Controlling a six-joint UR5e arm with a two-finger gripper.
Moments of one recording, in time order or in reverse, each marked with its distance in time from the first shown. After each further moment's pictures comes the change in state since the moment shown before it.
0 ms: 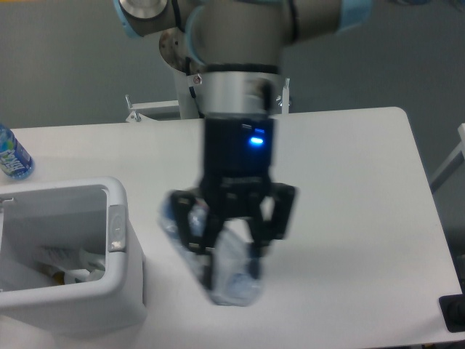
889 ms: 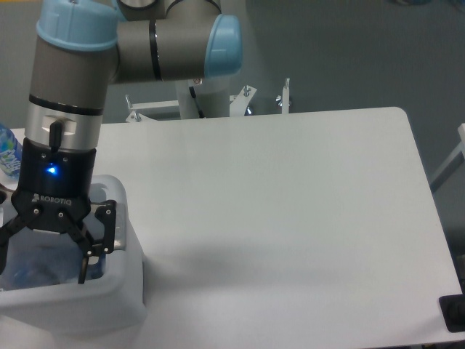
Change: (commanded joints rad) arm -0.048 0.014 -0.115 0.018 0.066 0.120
